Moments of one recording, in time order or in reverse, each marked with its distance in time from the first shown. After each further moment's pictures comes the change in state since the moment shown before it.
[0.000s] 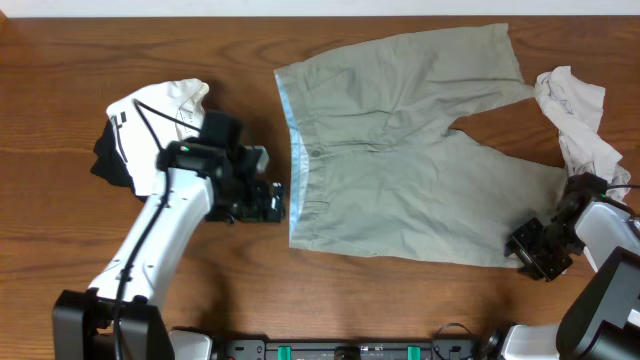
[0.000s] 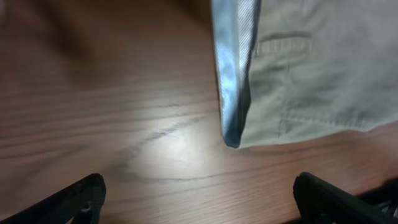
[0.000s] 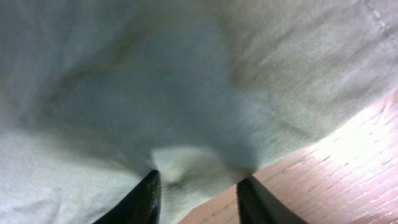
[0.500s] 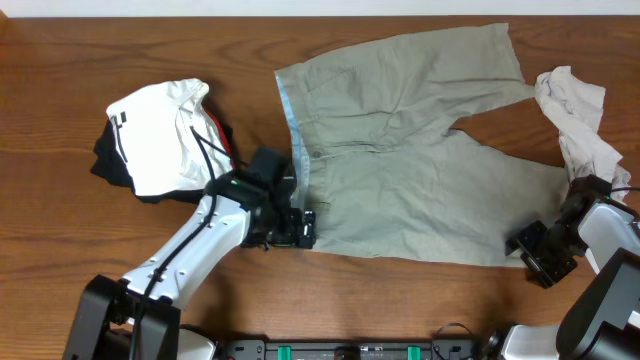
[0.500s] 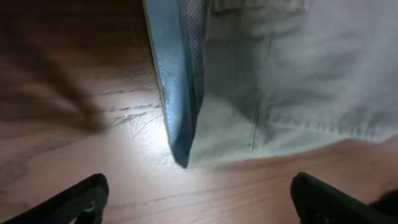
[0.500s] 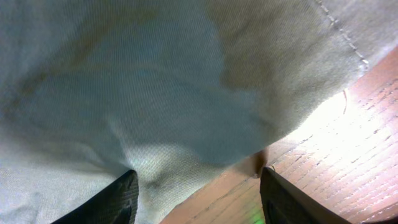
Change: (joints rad) left arm -0.205 0.002 -0.198 0.246 0.020 -0.287; right arm -0.013 -0.004 0.000 -0.013 0.034 -0.014
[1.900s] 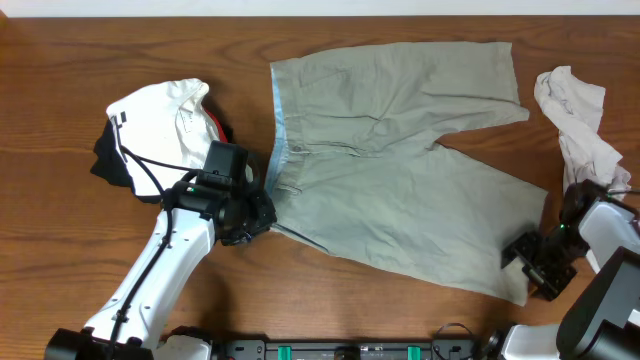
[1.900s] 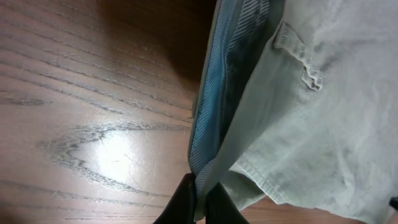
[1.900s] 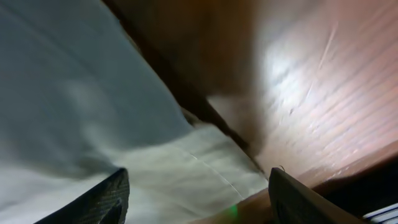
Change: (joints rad) left arm 0.179 -0.156 -0.009 -0.027 -0.033 -0.255; right arm 0.000 0.002 -0.014 -0.150 0.020 -0.065
